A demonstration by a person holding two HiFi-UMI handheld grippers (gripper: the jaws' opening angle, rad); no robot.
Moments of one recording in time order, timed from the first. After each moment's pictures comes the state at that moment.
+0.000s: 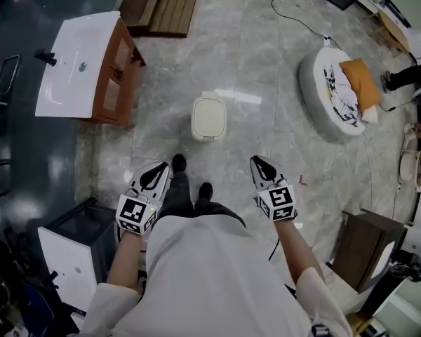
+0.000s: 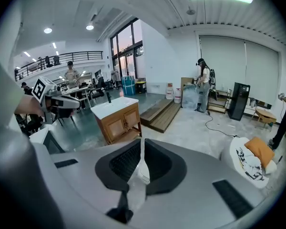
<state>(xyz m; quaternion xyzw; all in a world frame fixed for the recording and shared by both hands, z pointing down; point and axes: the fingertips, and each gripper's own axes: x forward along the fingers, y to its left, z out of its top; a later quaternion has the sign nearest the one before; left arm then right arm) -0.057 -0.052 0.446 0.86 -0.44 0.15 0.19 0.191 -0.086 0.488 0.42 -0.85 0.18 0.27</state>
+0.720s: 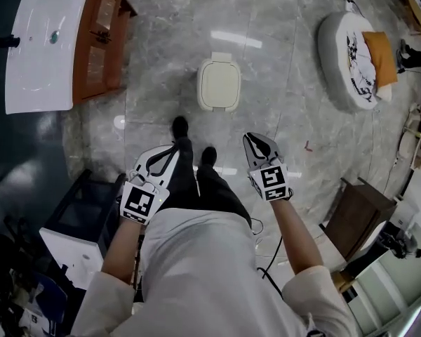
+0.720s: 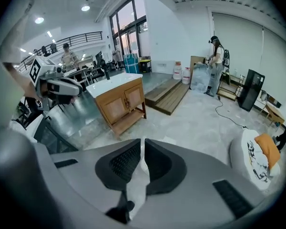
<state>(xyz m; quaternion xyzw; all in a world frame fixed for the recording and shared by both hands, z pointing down) -0.084 -0.101 0.550 0.88 -0.35 0.20 0.24 0.106 -0.124 0.619 0.37 -0.82 0.22 0.38</state>
